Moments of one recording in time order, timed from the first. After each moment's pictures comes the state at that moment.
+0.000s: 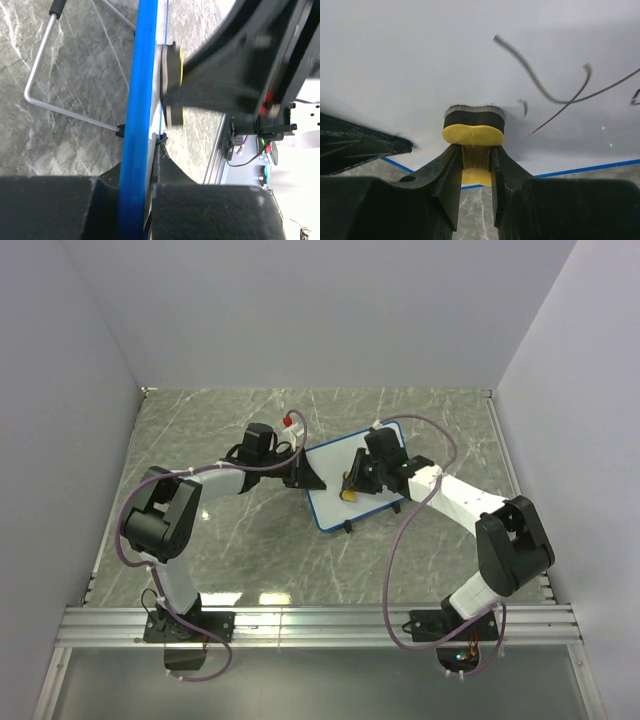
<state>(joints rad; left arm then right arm) -0.43 1.81 1.02 0.21 0.89 -0.46 0.52 1.57 1.03 -0.31 -0.10 0.68</state>
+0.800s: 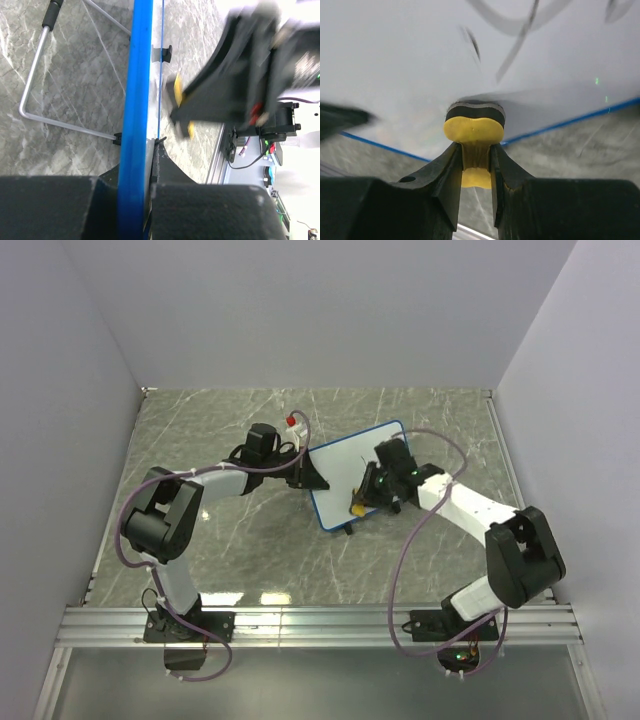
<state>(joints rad) -0.45 1.81 1.02 0.24 0.87 -0.46 0.52 1.48 0.89 -0.40 -0.13 0.75</state>
